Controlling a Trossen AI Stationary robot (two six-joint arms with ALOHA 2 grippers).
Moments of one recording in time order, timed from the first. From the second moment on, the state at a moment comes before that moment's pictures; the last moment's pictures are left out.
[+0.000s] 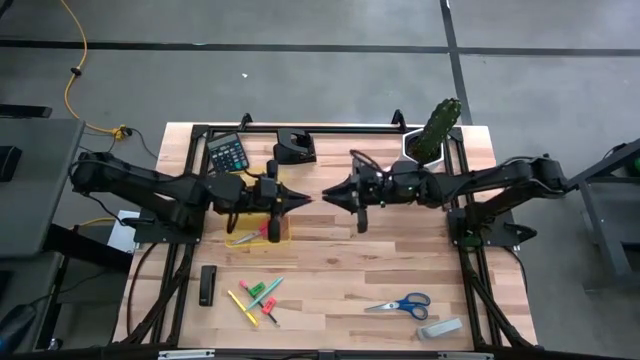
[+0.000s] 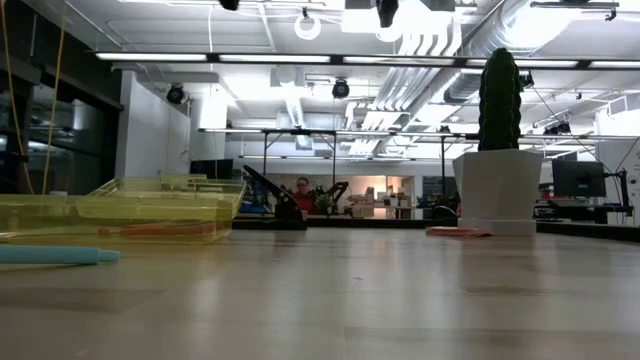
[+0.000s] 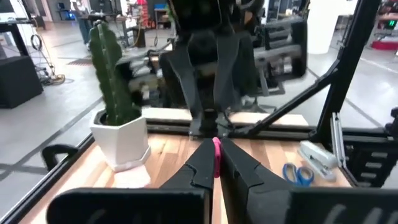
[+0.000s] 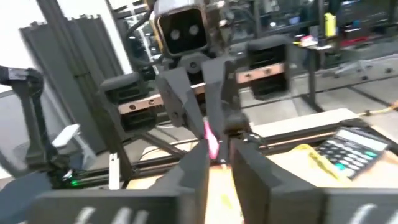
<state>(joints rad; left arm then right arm) -0.05 1.15 0.88 0.15 -0.27 -0.02 0.05 1.36 0.97 0.39 -0.01 0.23</state>
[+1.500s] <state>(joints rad) 0.00 0.85 0.70 -0.83 -0.41 -0.60 0.05 1.00 0.97 0.00 0.21 0.11</state>
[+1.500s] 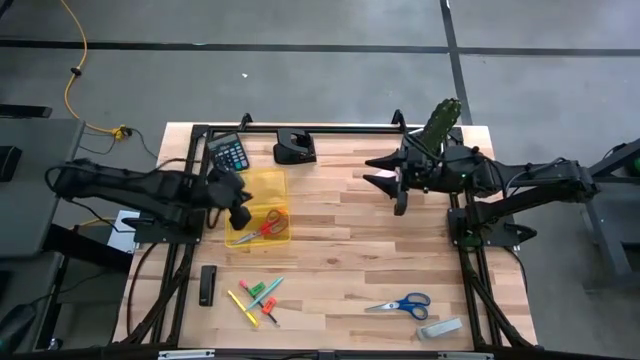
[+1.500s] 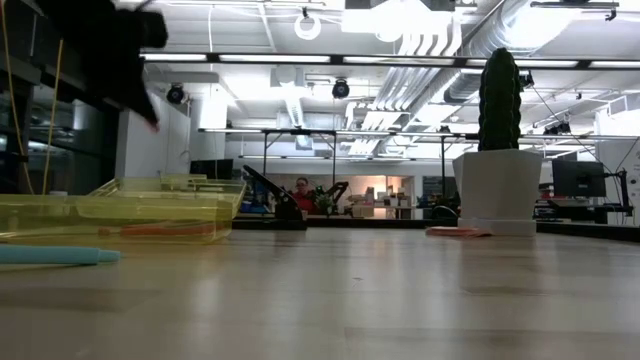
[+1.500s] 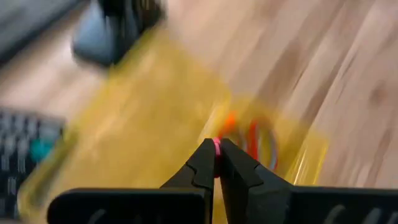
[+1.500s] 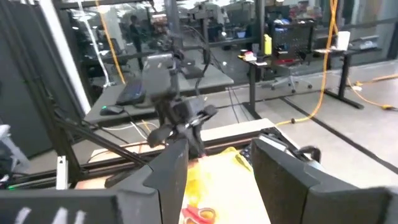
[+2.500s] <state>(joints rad) 0.05 1.32 0.70 -0.70 -0.24 -0.67 0.05 1.00 0.97 -0.06 0.24 0.13</state>
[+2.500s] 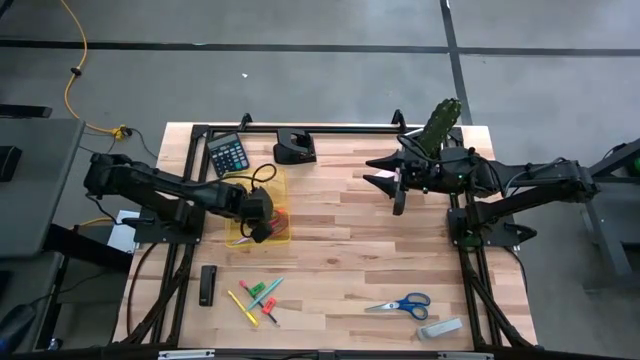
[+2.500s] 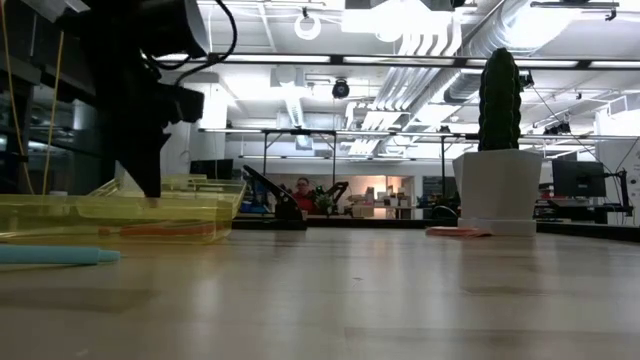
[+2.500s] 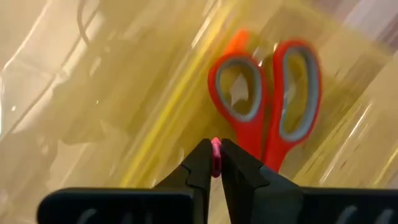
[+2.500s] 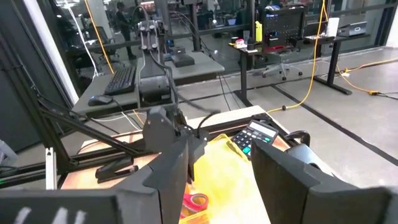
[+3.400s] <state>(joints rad) 0.07 0.73 0.75 -0.04 -0.19 -0.39 0.05 1.00 0.97 -0.05 0.23 0.13</state>
